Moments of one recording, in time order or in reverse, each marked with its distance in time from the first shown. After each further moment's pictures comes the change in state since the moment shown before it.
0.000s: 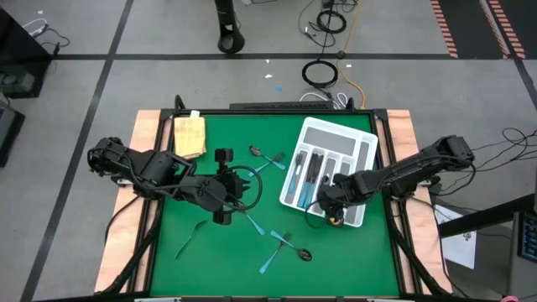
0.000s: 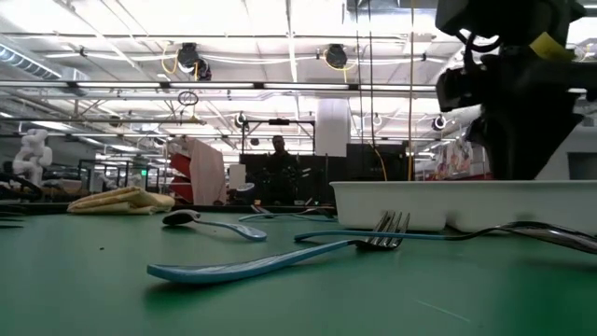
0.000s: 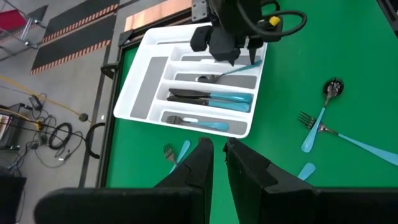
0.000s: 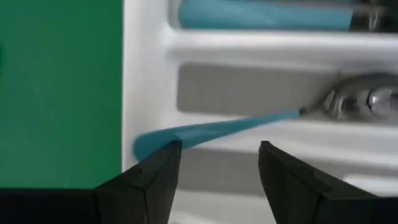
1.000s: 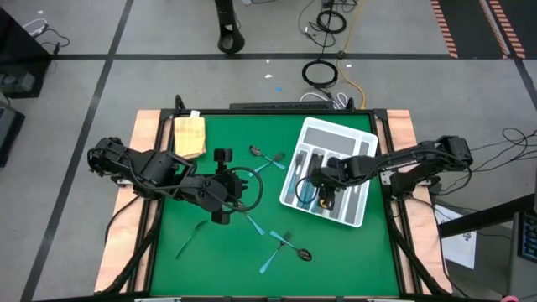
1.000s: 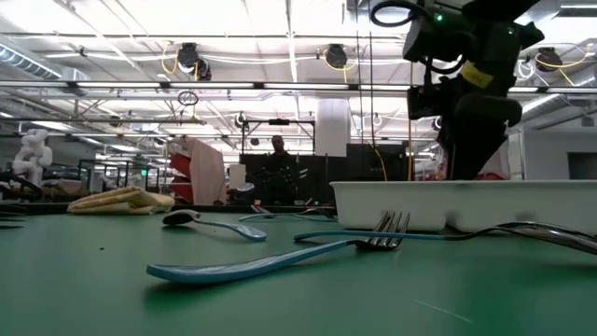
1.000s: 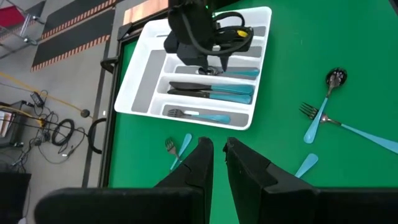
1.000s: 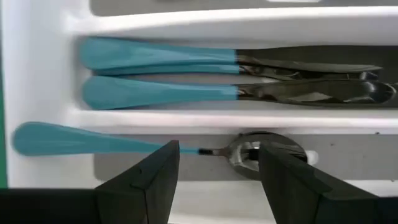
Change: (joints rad) left arm 0.000 0.000 0.000 -0.033 0.000 0.002; right arm -0.223 0.006 0.000 0.060 0.071 -0.176
